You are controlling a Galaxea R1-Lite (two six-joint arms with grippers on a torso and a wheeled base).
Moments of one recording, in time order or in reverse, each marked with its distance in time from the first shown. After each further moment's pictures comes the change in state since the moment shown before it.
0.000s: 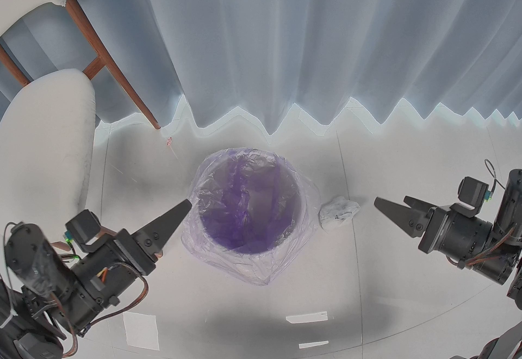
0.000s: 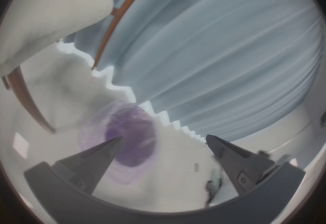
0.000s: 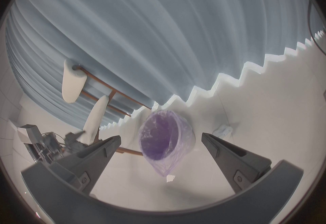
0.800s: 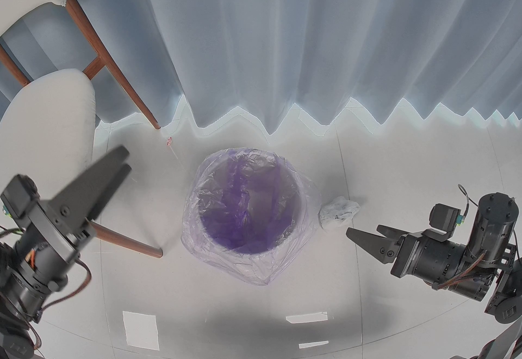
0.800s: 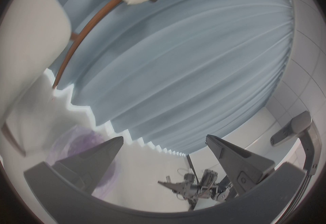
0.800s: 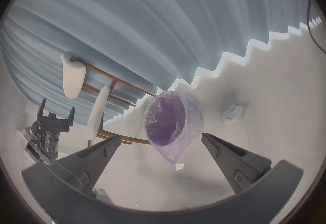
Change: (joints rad) left arm 0.018 -0.297 -0.054 0.005 -0.199 0.015; right arm 0.070 0.163 0.084 -0.171 0.021 0.090
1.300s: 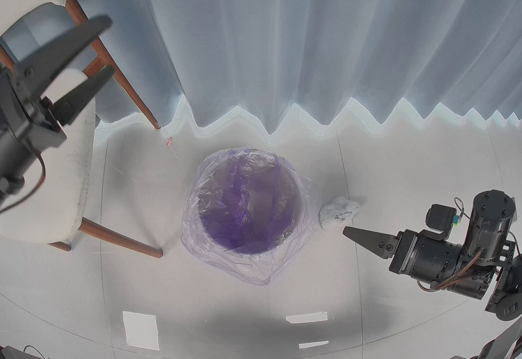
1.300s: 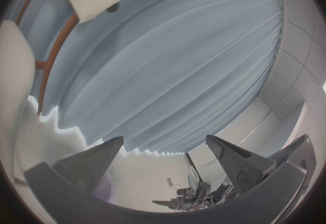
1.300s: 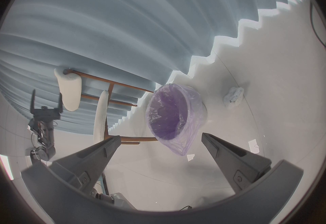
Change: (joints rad) left arm 0.157 -0.119 -0.493 0.565 -0.224 0.040; right arm 0.017 -0.012 -0.042 0.096 0.016 0.183
